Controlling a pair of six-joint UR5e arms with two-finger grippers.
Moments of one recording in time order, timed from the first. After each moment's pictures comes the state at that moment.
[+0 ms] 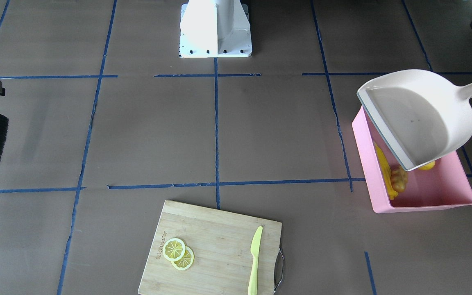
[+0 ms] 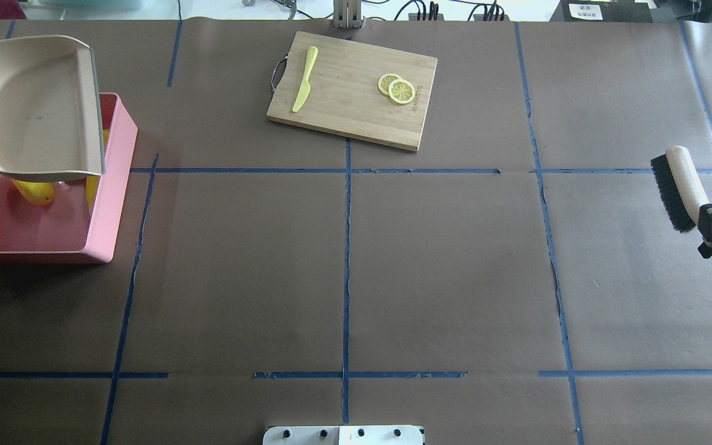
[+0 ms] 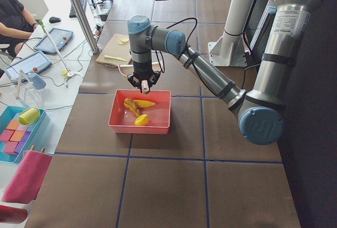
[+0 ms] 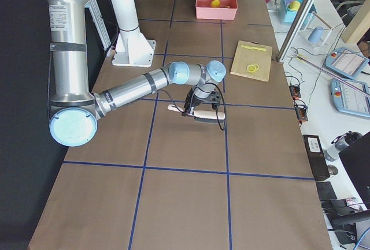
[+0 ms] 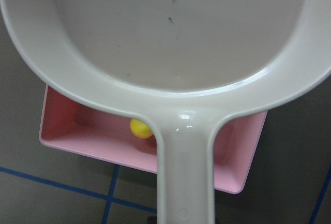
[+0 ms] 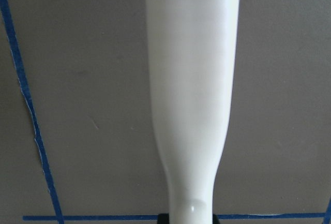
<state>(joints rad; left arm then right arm) -1.35 -1.78 -2.07 -1.10 -2.28 0.96 1.13 -1.57 1.96 -2.05 2.43 0.27</state>
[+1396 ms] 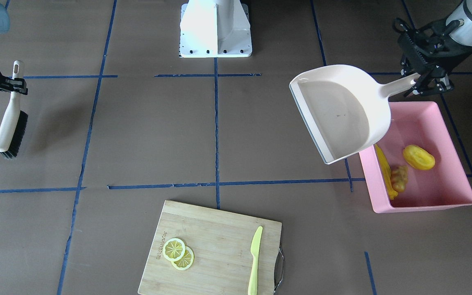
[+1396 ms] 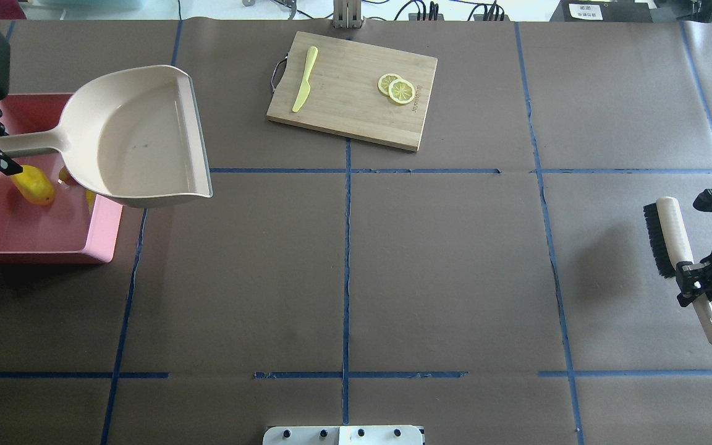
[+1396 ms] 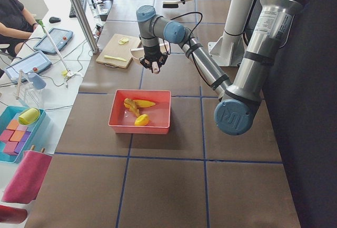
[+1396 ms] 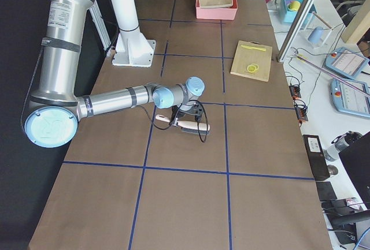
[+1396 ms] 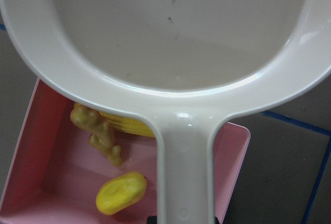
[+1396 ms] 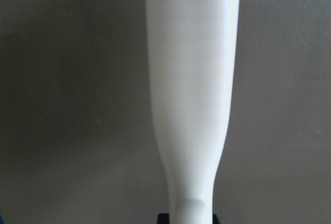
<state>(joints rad) -1.10 -1.88 -2.10 -1.11 -2.30 0.71 0.95 -1.76 1.90 -1.56 2.42 0.63</state>
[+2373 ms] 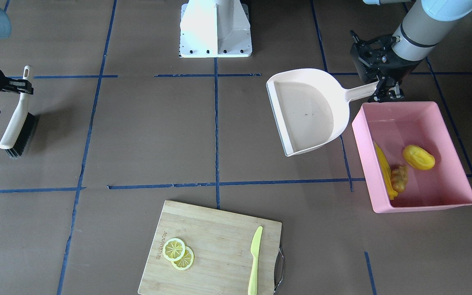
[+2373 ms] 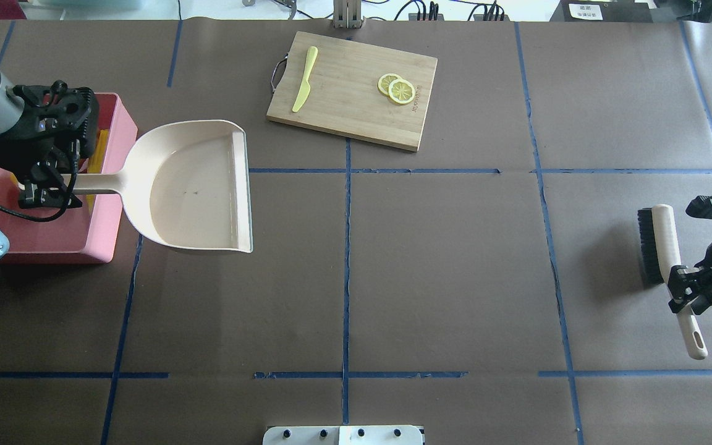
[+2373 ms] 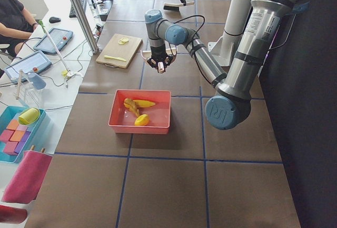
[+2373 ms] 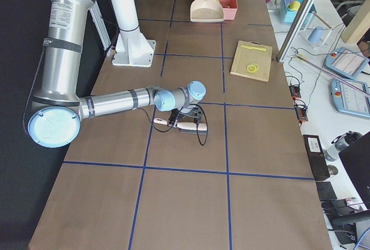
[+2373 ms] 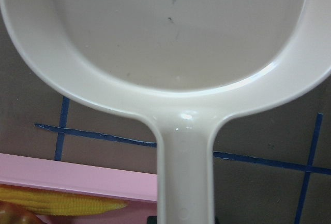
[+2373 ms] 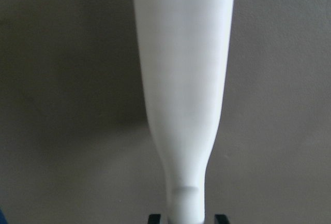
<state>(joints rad) -0.94 -1.89 -2.07 -1.18 -2.19 0.67 0.94 -1.75 1.86 -1.56 2.46 0.61</state>
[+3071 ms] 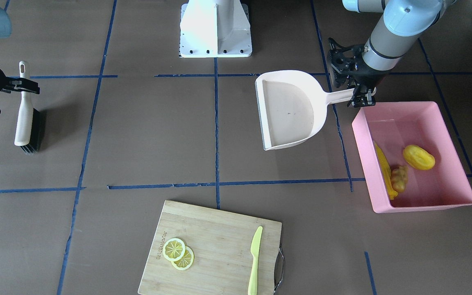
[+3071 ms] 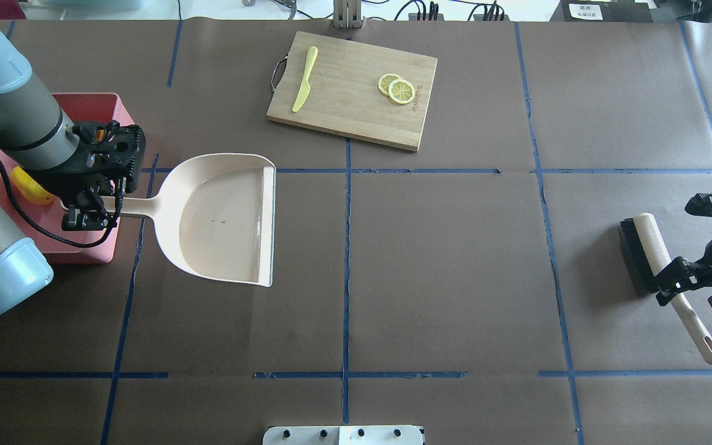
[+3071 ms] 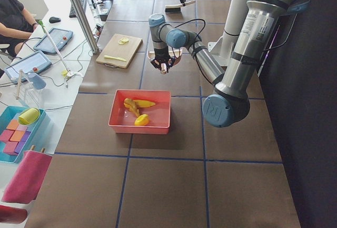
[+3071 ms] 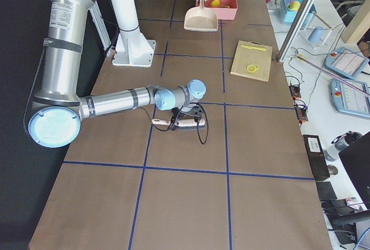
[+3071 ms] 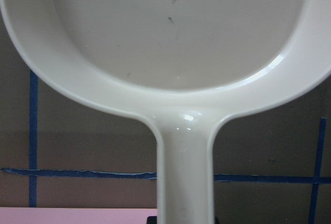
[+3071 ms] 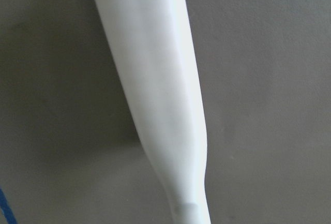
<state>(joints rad) -0.83 -1.92 -2.02 -1.24 -2.13 0.68 0.94 -1.75 1.88 -1.56 2.45 0.61</state>
